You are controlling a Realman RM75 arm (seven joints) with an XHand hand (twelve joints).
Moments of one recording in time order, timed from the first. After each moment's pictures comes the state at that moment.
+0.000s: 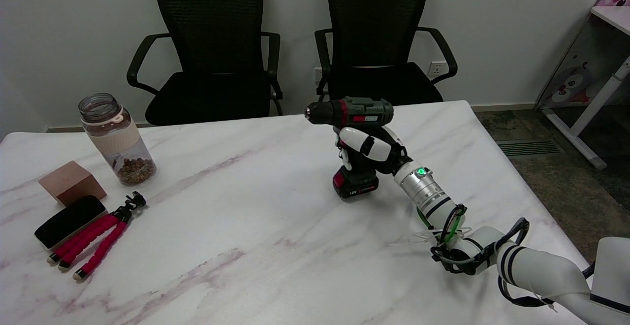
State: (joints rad) arm 0.37 -1.05 0.68 -0.71 0.84 -0.91 -1.39
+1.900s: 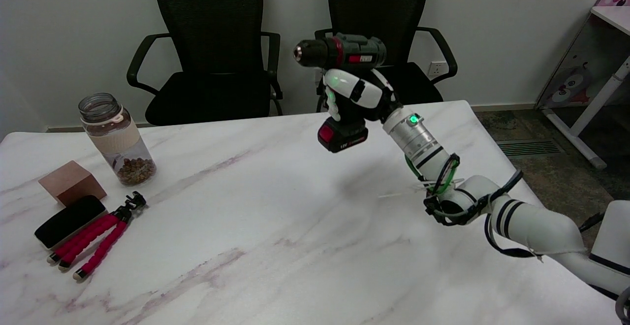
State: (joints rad) arm 0.53 -0.98 0.68 -0.88 0.79 -0.86 -1.40
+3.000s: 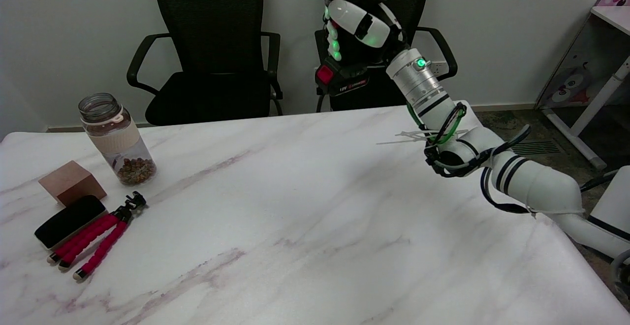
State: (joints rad) arm 0.71 -0.94 0.71 -0.94 0.79 -0.81 -1.40
